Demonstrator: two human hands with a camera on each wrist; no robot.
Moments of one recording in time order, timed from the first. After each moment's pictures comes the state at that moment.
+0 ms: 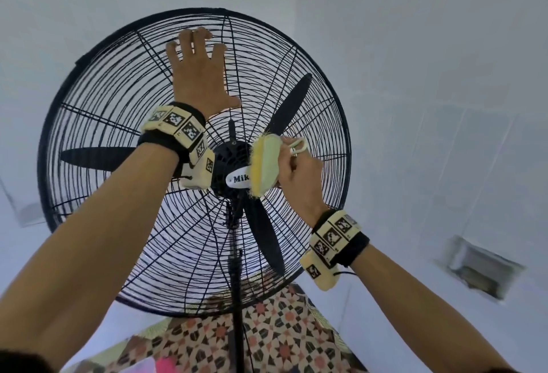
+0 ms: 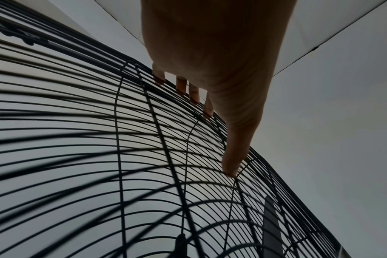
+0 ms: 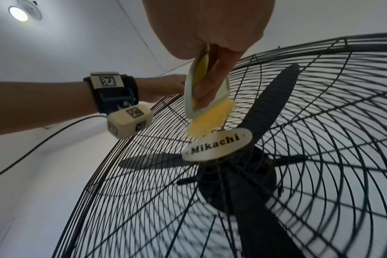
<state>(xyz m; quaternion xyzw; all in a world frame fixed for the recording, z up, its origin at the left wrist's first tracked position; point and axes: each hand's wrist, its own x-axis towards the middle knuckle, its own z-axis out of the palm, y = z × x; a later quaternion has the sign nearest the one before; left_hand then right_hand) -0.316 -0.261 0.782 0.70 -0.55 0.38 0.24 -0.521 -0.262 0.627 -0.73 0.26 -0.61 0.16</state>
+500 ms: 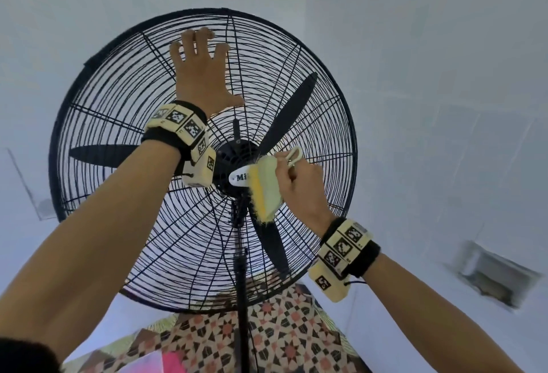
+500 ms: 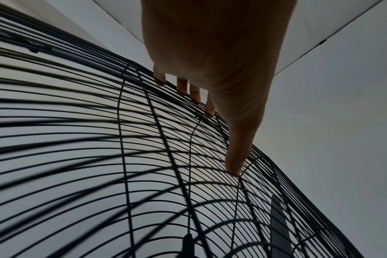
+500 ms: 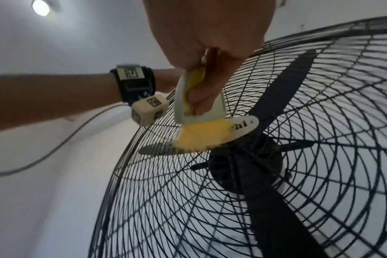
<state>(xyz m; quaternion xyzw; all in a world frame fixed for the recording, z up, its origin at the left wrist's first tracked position) -0.310 -0.259 0.782 0.70 -0.55 0.37 0.24 -0.523 -0.261 0.614 -0.77 0.25 -0.56 0.17</state>
